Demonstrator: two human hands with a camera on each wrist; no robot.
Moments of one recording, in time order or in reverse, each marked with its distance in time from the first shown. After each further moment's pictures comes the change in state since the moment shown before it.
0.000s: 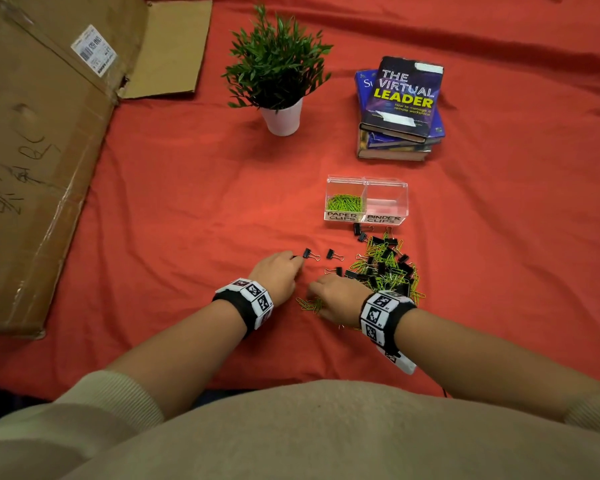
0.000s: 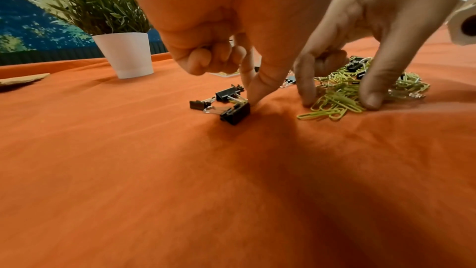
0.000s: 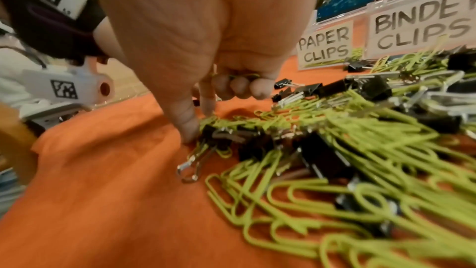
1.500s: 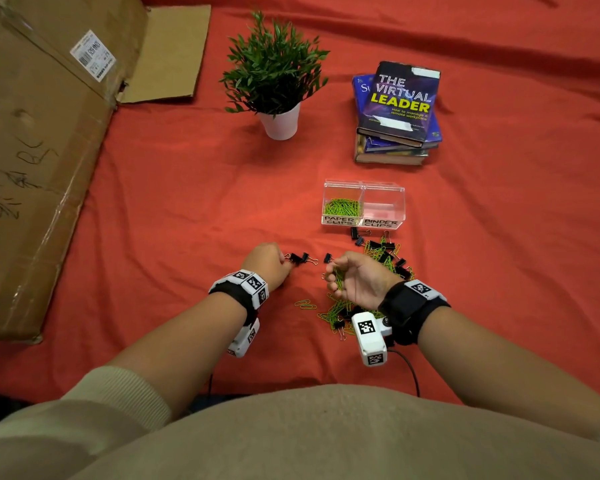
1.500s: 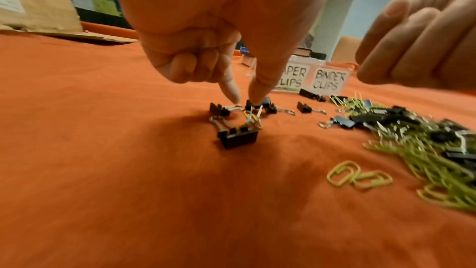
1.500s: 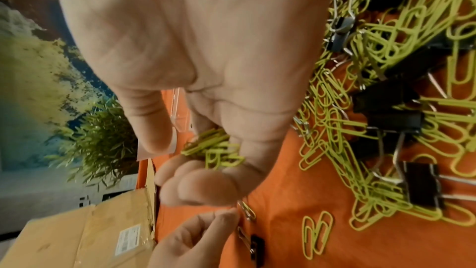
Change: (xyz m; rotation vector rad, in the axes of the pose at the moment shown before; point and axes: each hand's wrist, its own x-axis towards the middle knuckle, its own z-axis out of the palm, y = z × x) left_hand 0.019 -0.008 -0.017 -0.356 0.087 -0.412; right_hand -0.015 0.026 -0.039 1.986 -0.027 0.346
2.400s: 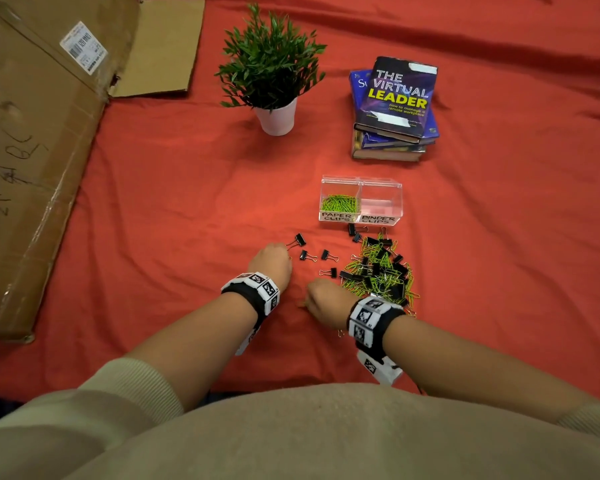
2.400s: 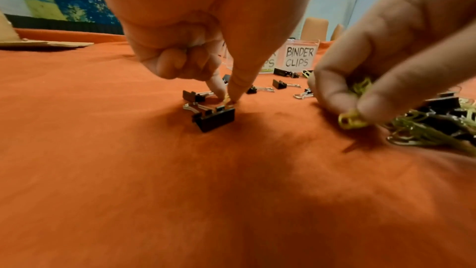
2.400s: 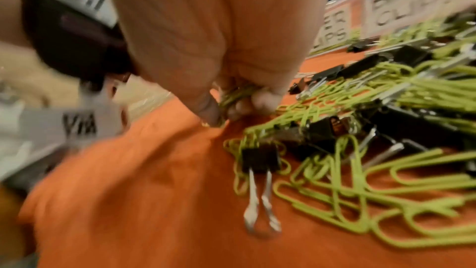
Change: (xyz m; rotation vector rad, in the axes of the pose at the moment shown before) left_hand 0.002 0.008 0.023 0.175 0.001 0.026; right_hand 0.028 0.054 0.022 -1.748 0.157 -0.285
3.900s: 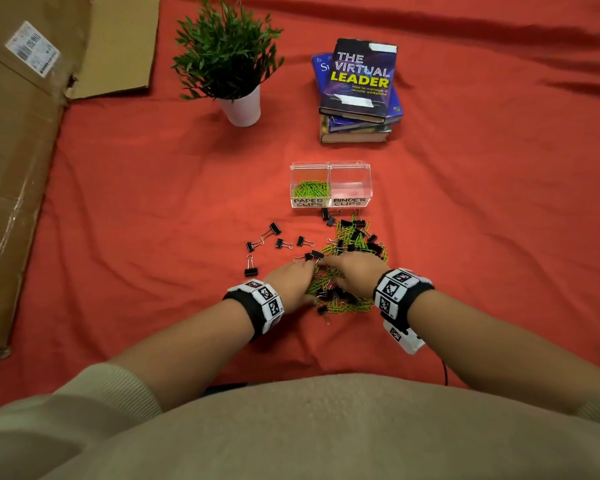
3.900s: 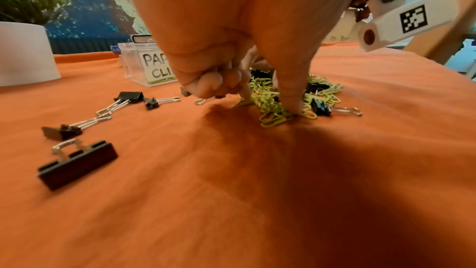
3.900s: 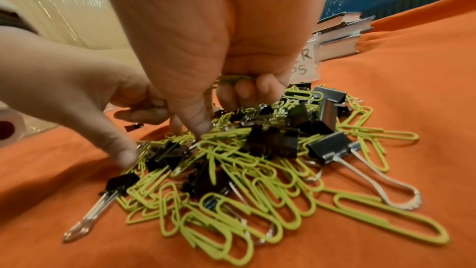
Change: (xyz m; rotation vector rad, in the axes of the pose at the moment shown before) left_hand -0.040 0.047 0.028 0.158 -0.254 0.511; right_hand -0.050 0.068 -0.033 -0.115 0.044 0.134
